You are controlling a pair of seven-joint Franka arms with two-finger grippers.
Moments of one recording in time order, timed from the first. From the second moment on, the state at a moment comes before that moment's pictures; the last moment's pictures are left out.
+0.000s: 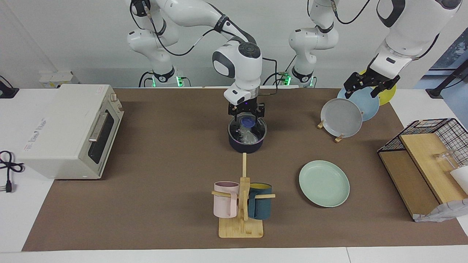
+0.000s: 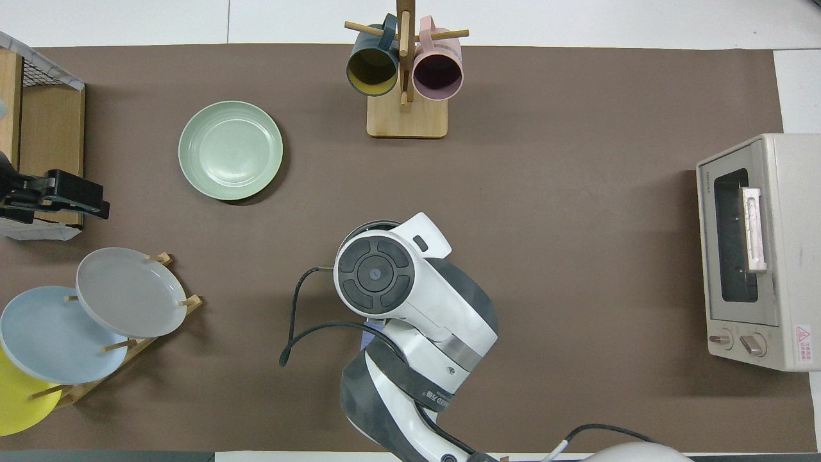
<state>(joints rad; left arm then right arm) -0.05 0.00 -0.04 -1.55 -0.02 1.46 -0.06 0.39 0.30 0.39 -1.76 -0.14 2.09 0.98</state>
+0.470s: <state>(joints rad) -0.05 0.00 -0.04 -1.55 -0.02 1.46 -0.06 0.39 0.30 0.40 -1.76 -0.14 2.10 0.98</state>
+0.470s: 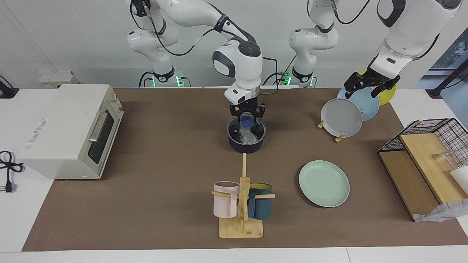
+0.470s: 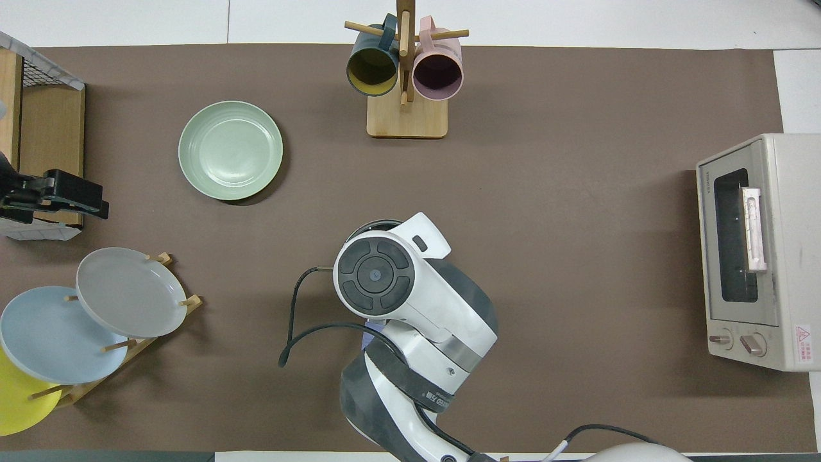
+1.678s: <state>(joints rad) -0.41 -0.02 -0.08 -1.78 -0.03 1.74 -0.48 -0.01 0.25 0.38 -1.67 -0.15 1.84 0.31</state>
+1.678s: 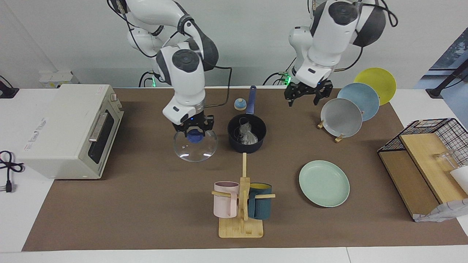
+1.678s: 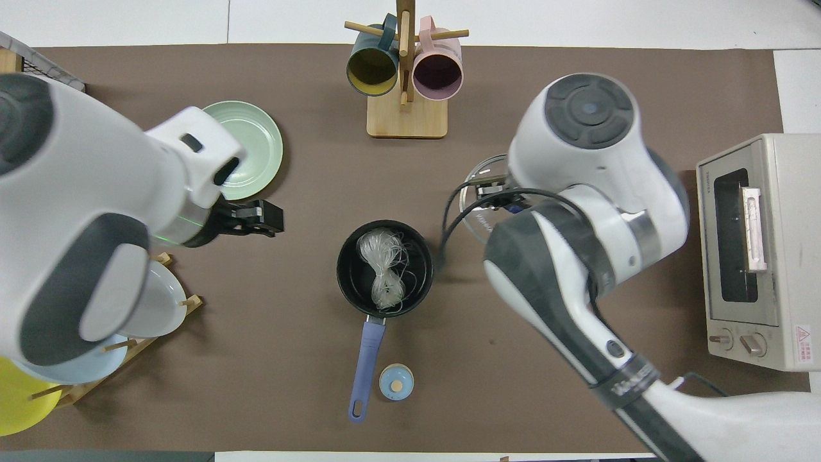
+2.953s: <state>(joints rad) -0.68 0.26 -0.08 -2.04 -0.04 2.29 -0.66 -0.23 0.07 0.38 -2.24 -0.07 2.30 0.07</state>
